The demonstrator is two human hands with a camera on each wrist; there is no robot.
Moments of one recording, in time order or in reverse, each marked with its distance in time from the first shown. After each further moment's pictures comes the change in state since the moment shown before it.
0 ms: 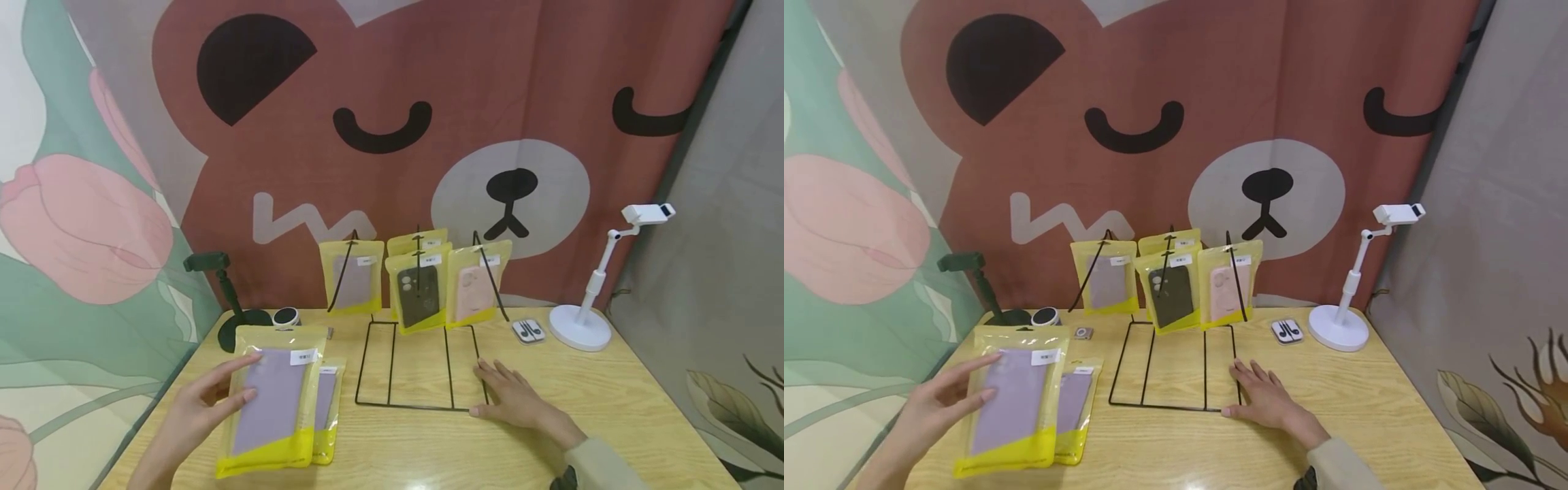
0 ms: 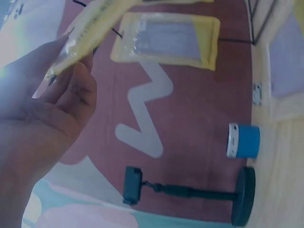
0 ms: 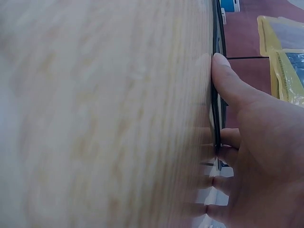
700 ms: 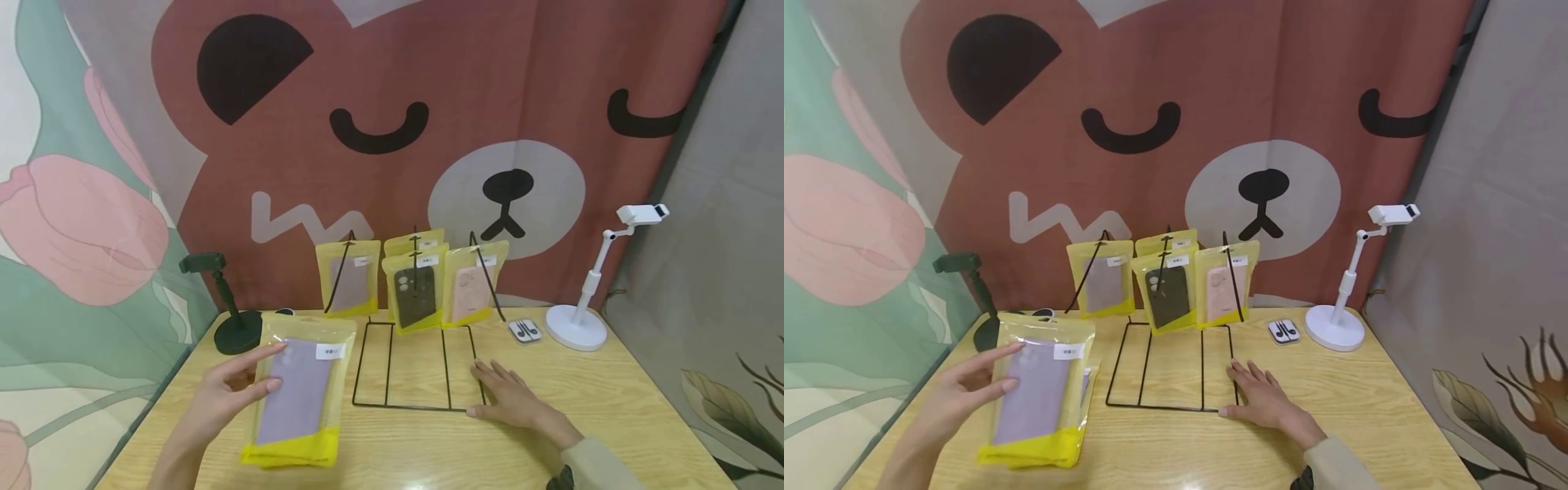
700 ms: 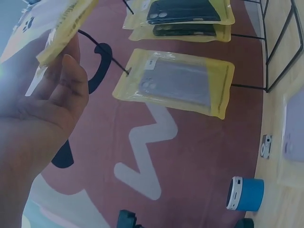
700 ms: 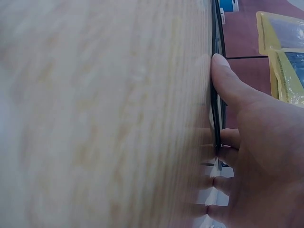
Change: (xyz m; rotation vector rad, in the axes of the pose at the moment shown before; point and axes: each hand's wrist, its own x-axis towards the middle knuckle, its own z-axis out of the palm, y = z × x) left_hand 0.026 0.017 0.021 -0.224 -0.092 0.063; right_hand -0.002 -0.001 0.000 0.004 -0.005 -0.001
